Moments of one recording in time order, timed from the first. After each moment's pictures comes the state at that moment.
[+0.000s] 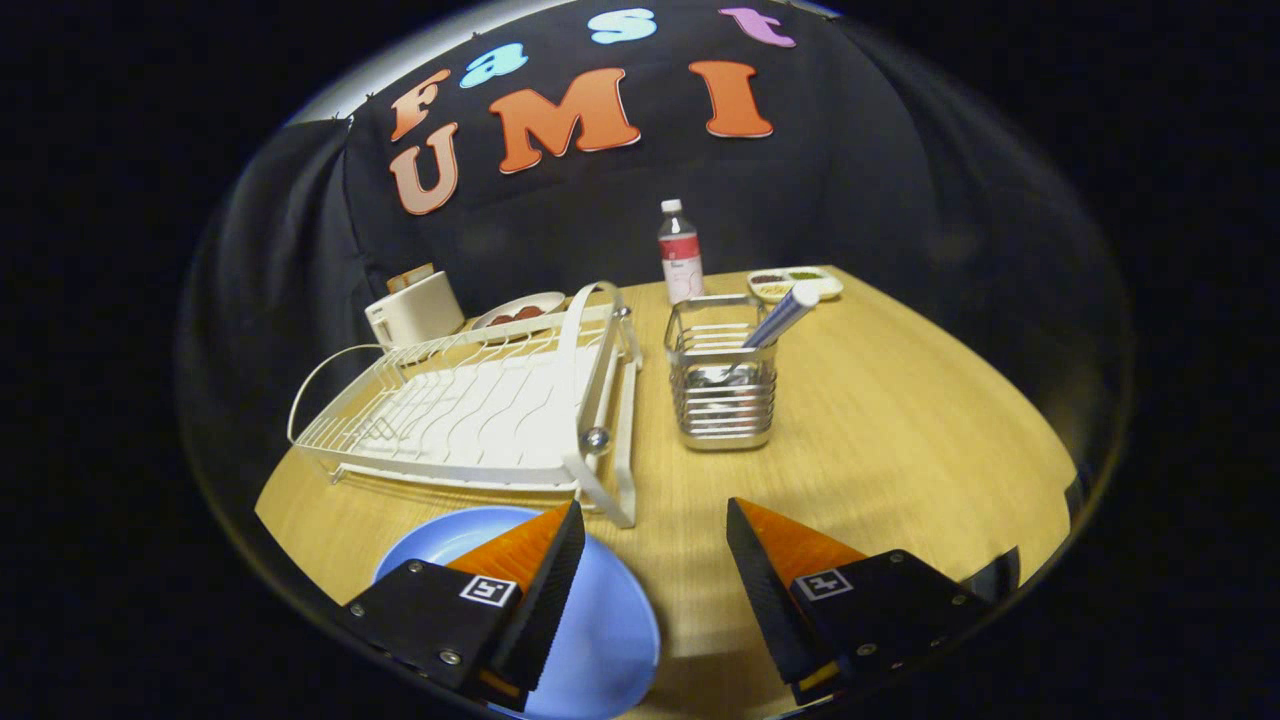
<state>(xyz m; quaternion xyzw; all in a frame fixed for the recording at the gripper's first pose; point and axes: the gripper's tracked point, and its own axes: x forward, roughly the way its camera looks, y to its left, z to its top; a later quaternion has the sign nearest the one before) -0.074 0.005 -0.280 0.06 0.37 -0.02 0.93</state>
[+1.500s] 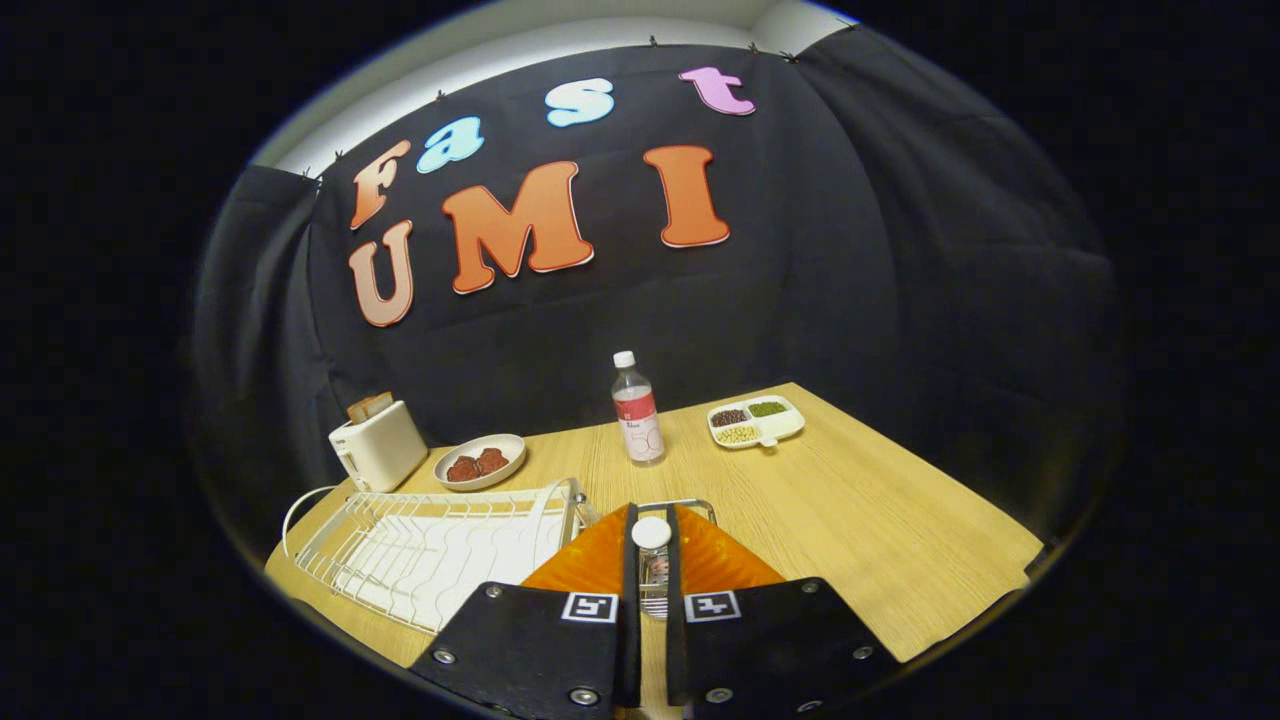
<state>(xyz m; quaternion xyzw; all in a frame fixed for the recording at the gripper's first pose) 0.024 -0.032 -0.182 0.10 0.24 -0.07 0.96</state>
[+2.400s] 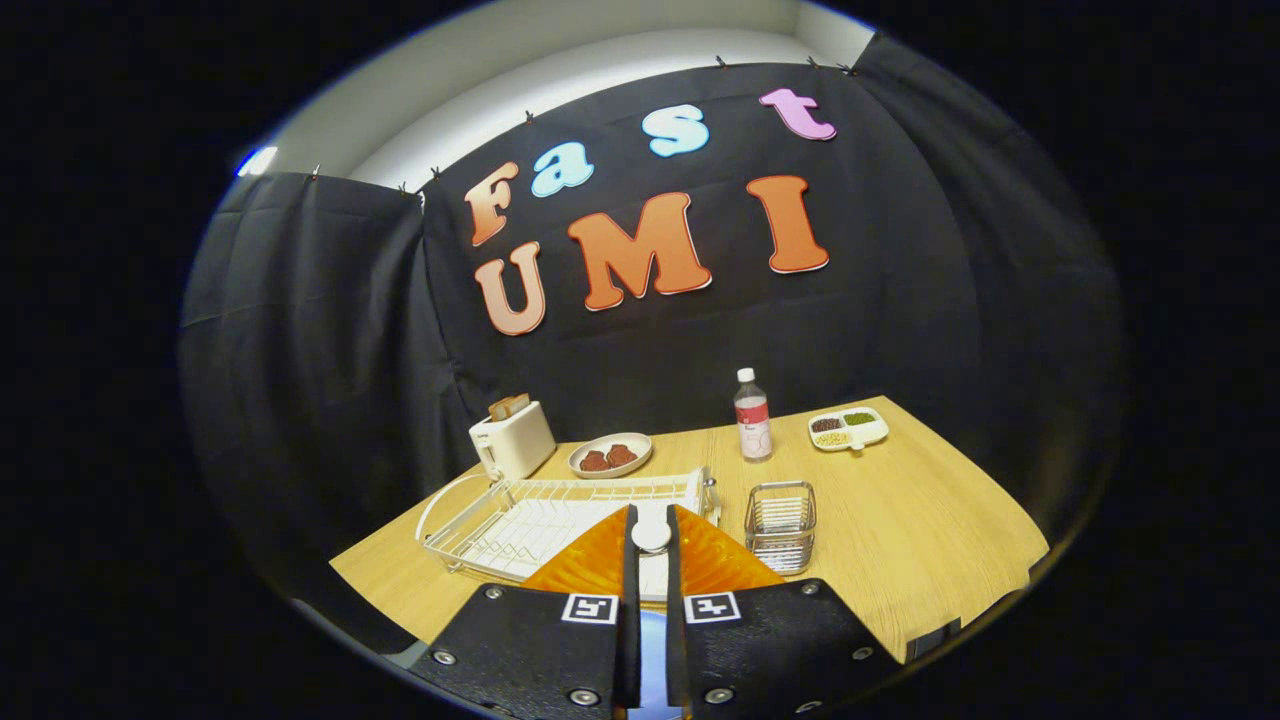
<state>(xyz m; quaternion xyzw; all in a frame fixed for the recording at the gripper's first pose) -0.064 0.052 -0.117 0.12 0.23 0.08 0.96</state>
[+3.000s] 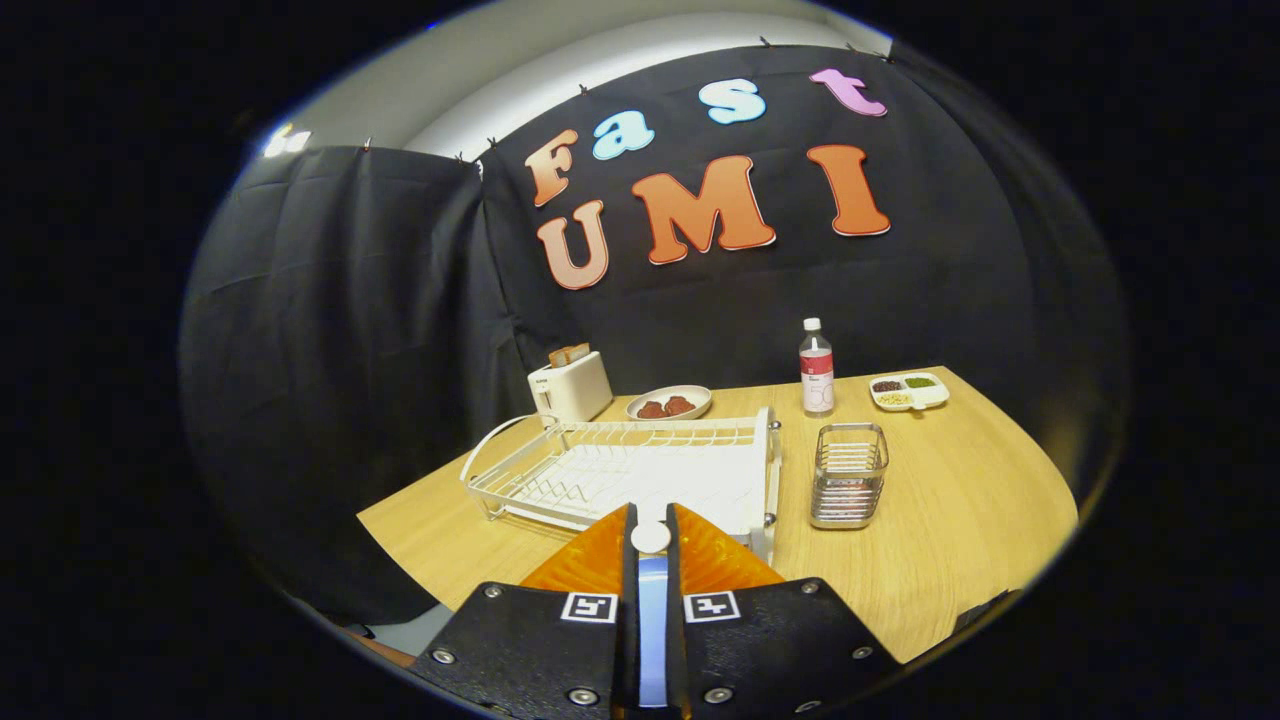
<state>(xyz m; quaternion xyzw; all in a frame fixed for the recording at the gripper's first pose) -0.112 0.103 -0.150 0.14 0.25 0.18 0.94</state>
